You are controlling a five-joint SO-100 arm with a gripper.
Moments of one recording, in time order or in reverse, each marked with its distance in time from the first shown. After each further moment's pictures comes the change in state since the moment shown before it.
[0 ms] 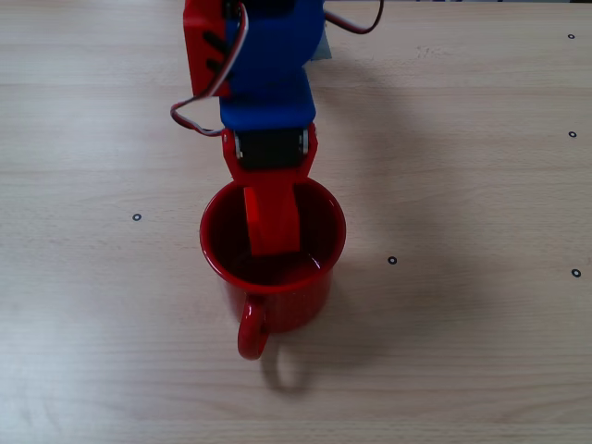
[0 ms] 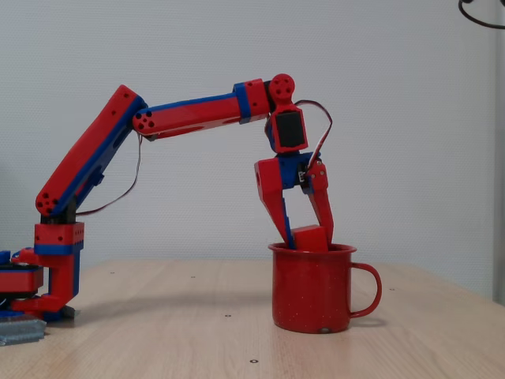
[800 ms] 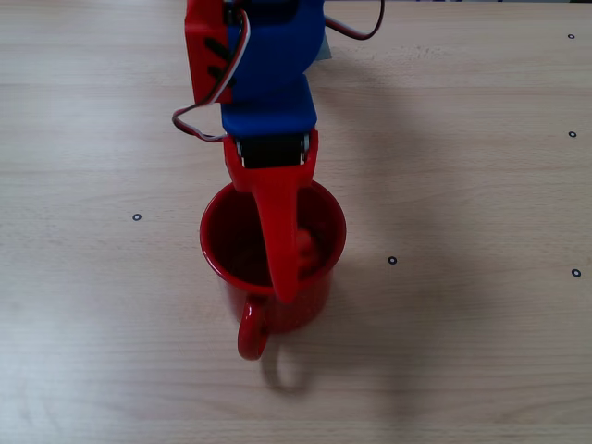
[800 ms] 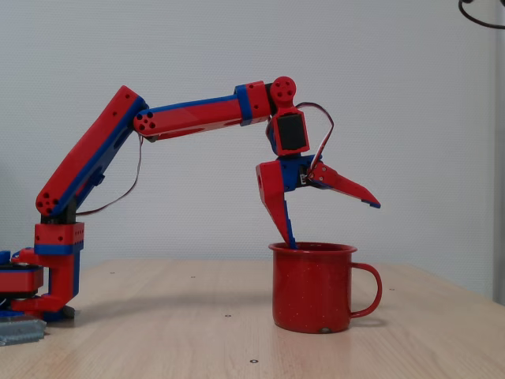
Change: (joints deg) arm -0.1 -0.4 0.0 -1.0 -0.6
